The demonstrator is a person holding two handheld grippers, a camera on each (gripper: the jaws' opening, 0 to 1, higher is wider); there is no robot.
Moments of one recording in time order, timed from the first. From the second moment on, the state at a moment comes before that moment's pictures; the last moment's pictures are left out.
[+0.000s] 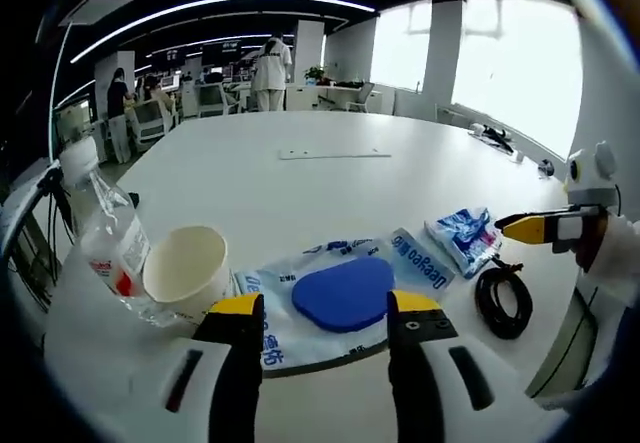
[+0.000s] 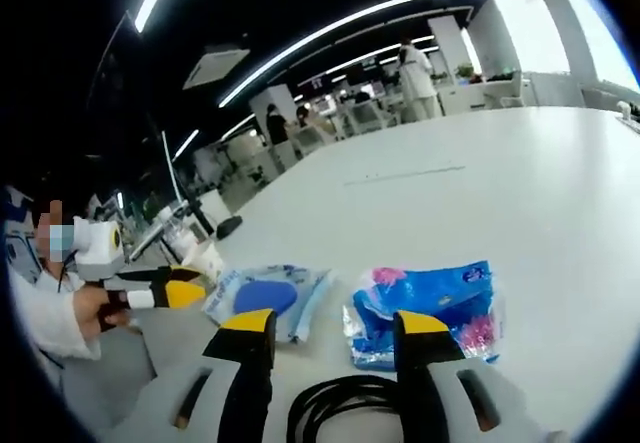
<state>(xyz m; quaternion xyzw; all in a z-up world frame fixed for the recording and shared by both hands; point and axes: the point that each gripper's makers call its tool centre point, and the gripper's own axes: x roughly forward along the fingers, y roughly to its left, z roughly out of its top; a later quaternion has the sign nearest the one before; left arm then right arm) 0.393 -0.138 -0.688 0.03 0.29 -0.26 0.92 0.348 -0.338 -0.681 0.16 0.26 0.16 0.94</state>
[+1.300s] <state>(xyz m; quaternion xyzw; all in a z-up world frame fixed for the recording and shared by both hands) 0.379 -0.320 -0.725 0.08 0.38 -0.41 0.82 0.348 -0.463 -0.737 0.19 0.29 0.05 0.93</state>
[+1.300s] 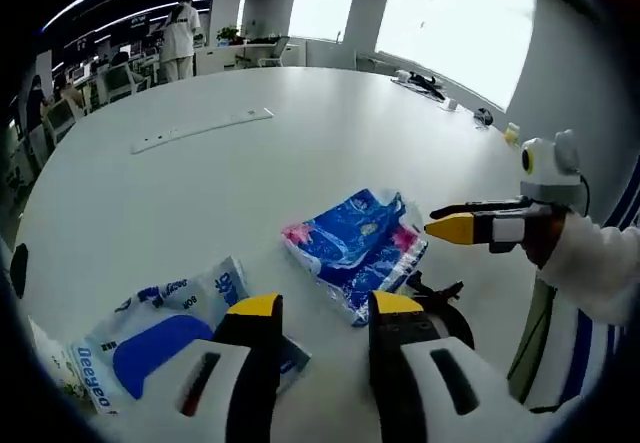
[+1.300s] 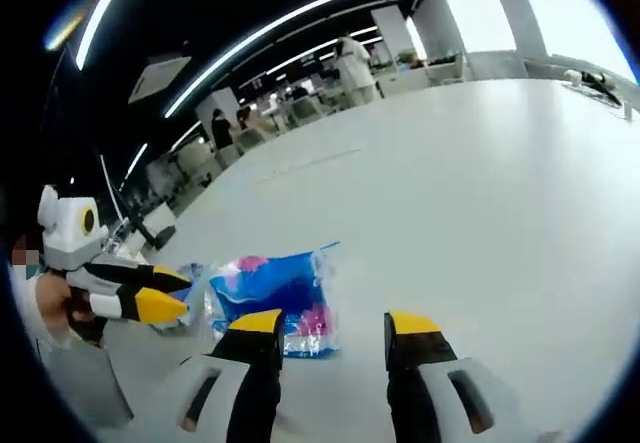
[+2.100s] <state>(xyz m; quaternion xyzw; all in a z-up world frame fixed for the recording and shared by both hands) 0.387 -0.315 -0.720 0.01 0.44 -0.36 0.82 0.359 -0.426 -0.733 0.22 0.29 0.10 0.93</state>
